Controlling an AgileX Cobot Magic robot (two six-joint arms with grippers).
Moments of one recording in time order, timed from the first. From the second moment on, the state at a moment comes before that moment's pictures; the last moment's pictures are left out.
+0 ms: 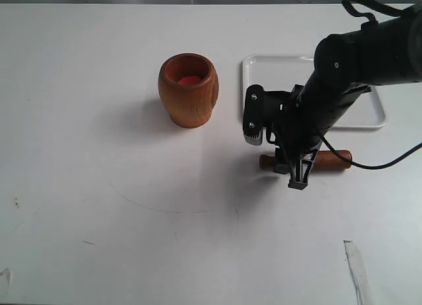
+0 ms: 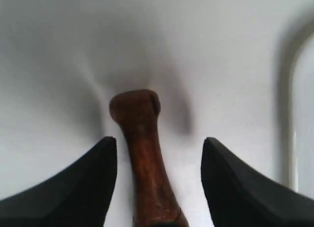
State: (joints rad) left arm 0.02 0.00 0.00 0.07 0.44 0.35; right arm 0.63 1.86 -0.98 0.13 0.62 -1.04
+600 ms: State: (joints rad) left arm 0.02 0.00 0.00 0.07 0.44 0.35; right arm 0.63 1.93 -0.99 0.13 0.68 -1.04
